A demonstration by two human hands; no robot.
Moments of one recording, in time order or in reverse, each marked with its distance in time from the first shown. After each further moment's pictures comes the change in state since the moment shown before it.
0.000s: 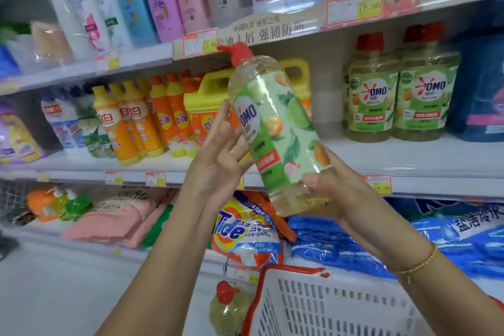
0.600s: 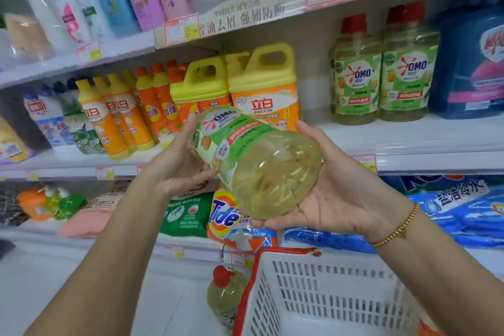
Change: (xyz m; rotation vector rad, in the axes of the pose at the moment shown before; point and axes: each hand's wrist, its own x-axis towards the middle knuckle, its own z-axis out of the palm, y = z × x) left_hand 0.000 0.022 -0.037 0.190 0.072 -0.431; right_hand -0.002 -0.017 0.008 0.615 -0.496 0.526
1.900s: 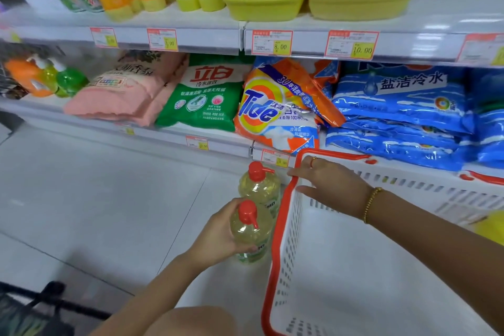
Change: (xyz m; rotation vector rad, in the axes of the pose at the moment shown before) left_hand -0.119 -0.286 -0.143 0.863 0.140 -0.125; right_hand 0.094 0.175 -0.139 -2.081 0.406 0.350
